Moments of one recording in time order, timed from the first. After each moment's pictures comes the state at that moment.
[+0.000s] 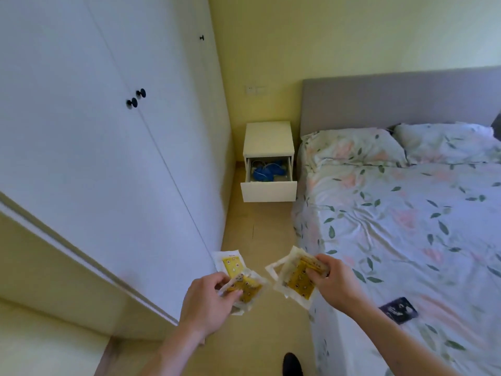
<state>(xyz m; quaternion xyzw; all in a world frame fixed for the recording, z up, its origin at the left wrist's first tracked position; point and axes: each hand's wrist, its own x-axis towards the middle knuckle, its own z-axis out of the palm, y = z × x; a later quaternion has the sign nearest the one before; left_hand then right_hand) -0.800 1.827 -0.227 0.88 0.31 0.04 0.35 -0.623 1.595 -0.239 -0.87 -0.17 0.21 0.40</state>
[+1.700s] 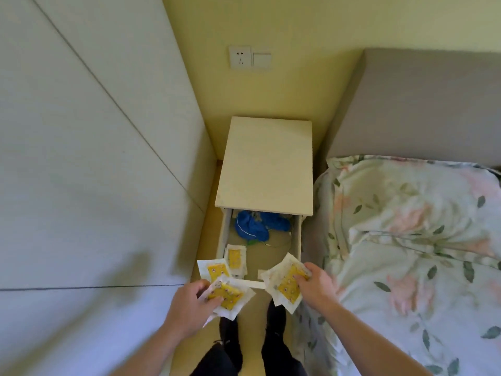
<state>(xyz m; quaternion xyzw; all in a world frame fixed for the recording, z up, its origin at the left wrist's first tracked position) -0.011 2.252 -0.405 0.77 0.42 -0.14 0.45 0.185 2.029 -0.427 -0.87 -0.01 0.39 0.31</state>
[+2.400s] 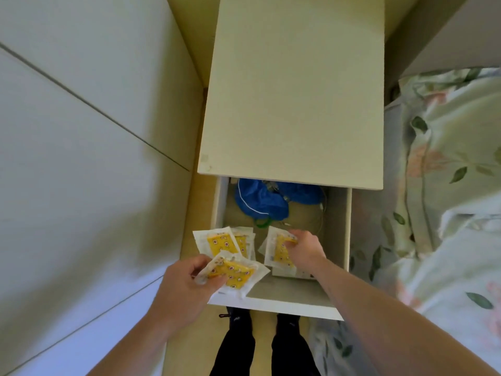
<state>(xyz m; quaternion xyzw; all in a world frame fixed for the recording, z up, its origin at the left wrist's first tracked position) 0.083 2.351 -0.626 0.71 0.43 -0.20 0.52 0.267 2.164 -0.765 -0.85 -0.04 0.48 0.20</state>
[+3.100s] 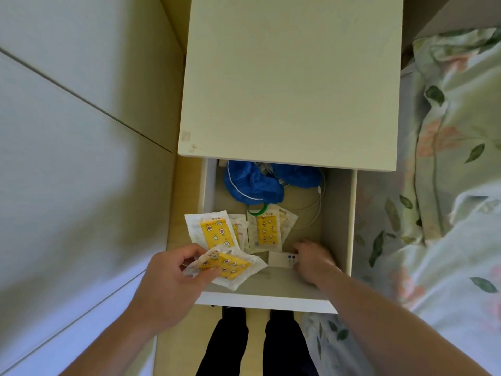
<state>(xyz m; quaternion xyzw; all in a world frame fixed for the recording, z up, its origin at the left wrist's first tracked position) 0.091 2.363 -0.657 0.73 0.40 -0.21 0.51 0.243 2.119 -0.826 -0.83 -0.23 0.50 -0.09</state>
